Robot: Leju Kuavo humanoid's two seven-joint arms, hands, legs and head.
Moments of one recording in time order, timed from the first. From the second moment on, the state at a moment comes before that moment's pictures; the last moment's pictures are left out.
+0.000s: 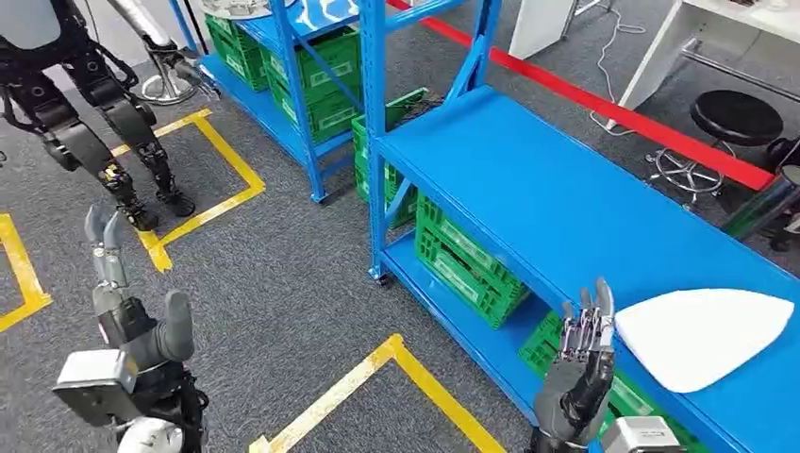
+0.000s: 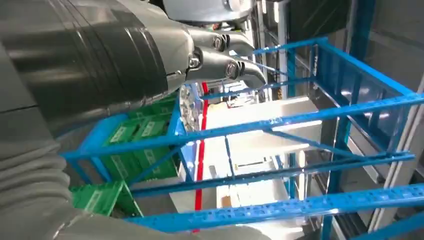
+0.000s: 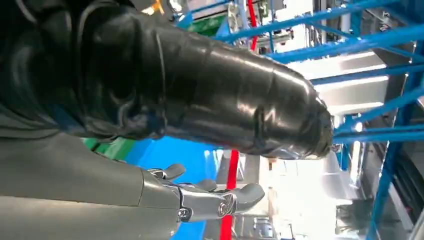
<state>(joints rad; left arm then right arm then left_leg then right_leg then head) 0.04 0.09 -0.65 -1.93 0.03 0.62 -0.43 0.06 -0.04 0.52 -1.95 0.13 -0.70 -0.37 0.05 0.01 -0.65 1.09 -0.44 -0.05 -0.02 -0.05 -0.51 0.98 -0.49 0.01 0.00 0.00</state>
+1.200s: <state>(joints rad) 0.04 0.10 -0.64 -1.93 -0.01 0.62 -0.47 0.04 -0.05 0.53 -1.93 0.11 -0.70 -0.37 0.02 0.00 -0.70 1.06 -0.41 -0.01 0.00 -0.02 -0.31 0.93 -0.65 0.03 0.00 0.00</state>
